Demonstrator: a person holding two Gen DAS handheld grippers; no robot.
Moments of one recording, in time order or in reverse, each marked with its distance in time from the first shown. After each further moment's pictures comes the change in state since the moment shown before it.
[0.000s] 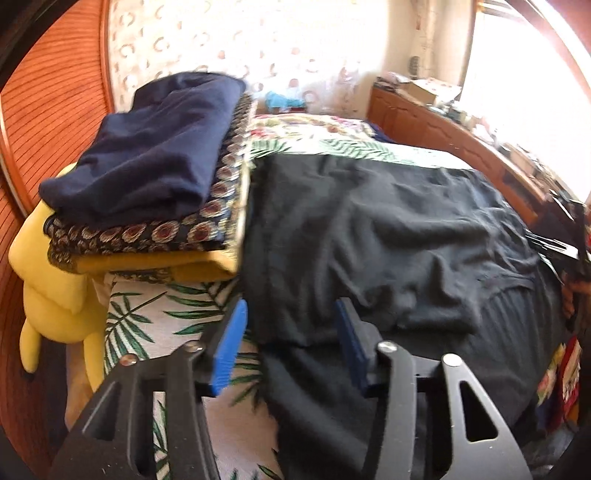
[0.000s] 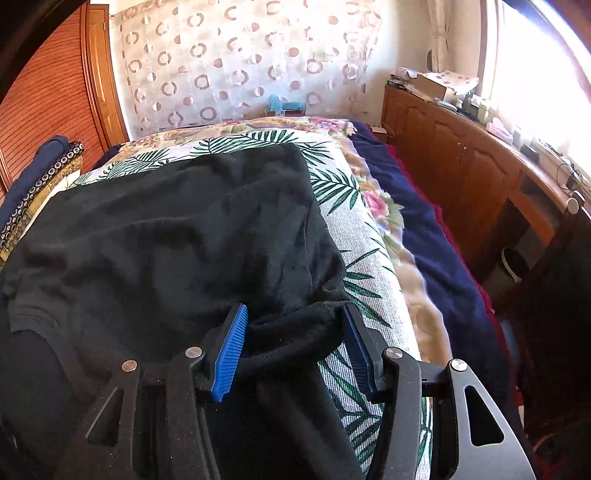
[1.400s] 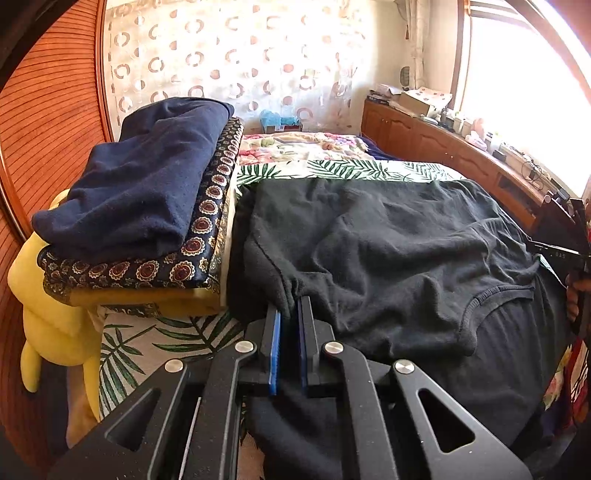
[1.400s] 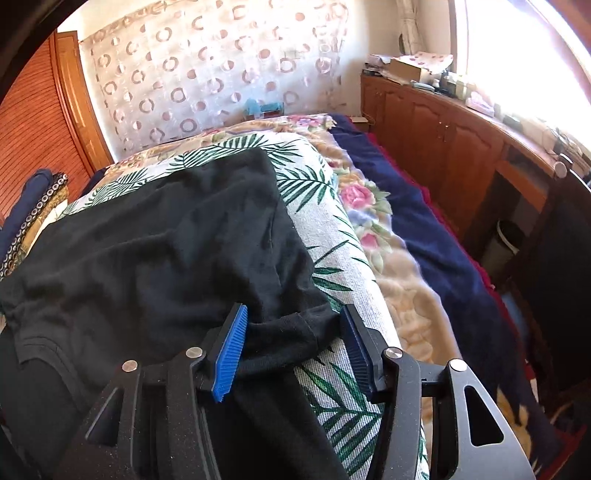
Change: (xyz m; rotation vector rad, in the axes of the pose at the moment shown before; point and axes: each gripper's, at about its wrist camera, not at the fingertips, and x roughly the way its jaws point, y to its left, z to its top) left arm -0.002 -0.017 0.010 0.057 -0.094 -0.011; right arm 0.004 -0.025 0.002 0.116 0.003 0.016
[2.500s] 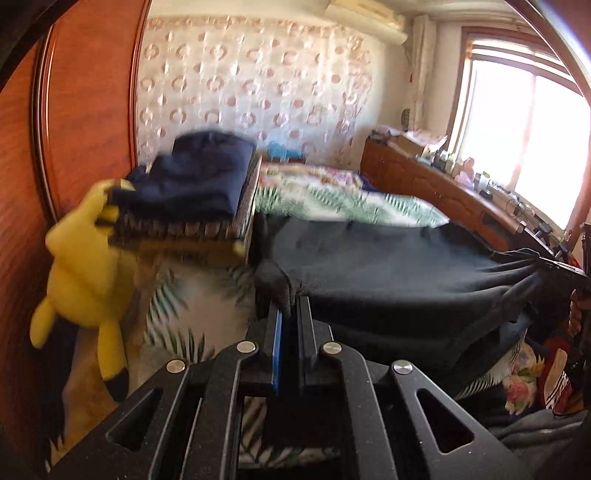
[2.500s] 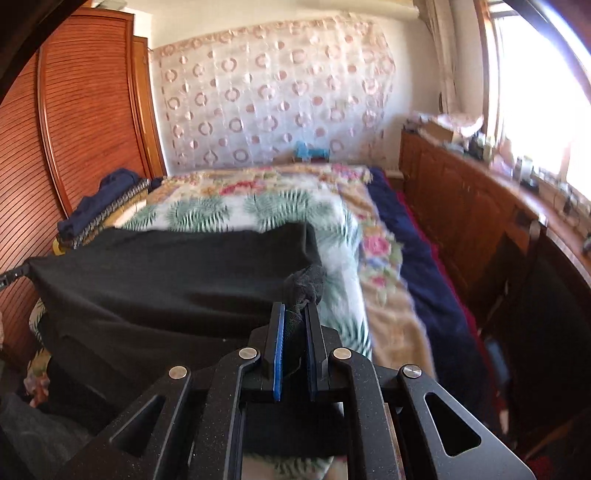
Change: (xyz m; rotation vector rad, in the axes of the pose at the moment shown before) left arm -0.104 0.008 -0.061 -0.104 -0.101 -0.026; right arm -0.167 -0.007 -0.045 -0.153 -0.155 0.102
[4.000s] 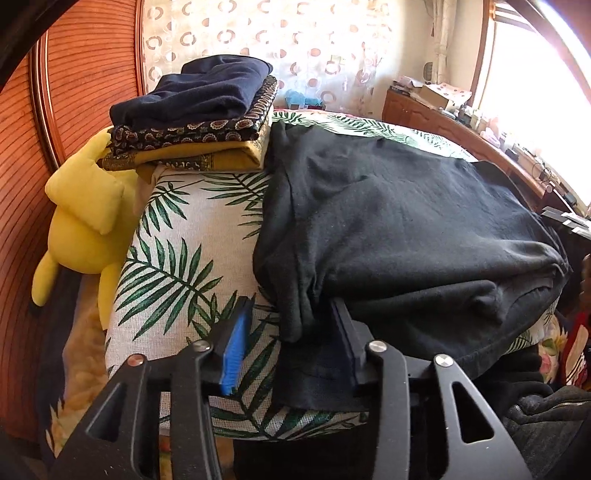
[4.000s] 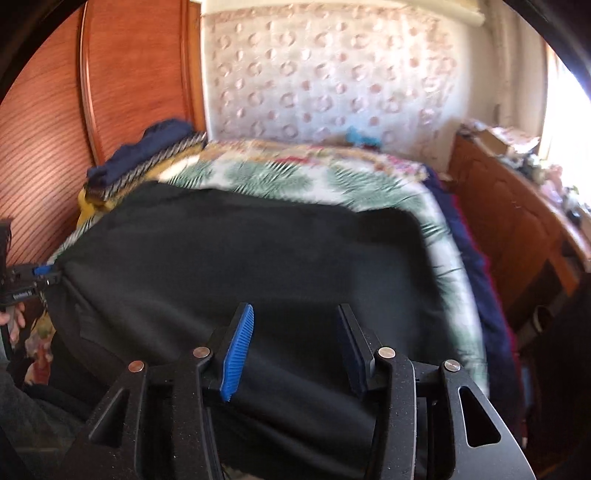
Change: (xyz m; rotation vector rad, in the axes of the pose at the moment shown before) left arm 0.039 0.000 -0.048 0.000 0.174 0.076; right arm 0.067 0.121 0.014 -0.176 0.075 0.116
